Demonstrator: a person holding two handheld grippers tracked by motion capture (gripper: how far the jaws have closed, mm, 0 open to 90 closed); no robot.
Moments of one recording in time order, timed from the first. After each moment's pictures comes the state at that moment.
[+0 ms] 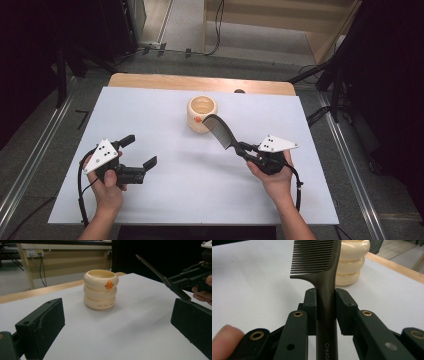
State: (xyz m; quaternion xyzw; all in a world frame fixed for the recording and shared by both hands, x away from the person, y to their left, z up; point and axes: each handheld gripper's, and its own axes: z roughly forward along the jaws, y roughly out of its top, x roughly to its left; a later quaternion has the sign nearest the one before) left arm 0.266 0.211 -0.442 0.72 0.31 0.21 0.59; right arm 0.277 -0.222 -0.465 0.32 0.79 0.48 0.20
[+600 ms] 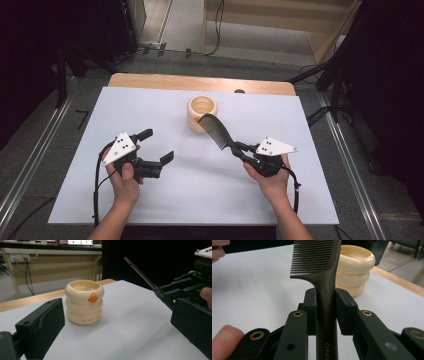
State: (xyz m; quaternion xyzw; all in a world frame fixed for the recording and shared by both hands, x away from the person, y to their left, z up) left arm 0.279 0.172 -0.435 0.72 0.28 0.19 0.61; right arm 0.270 -0.212 -0.462 0.29 0.78 0.51 0.21
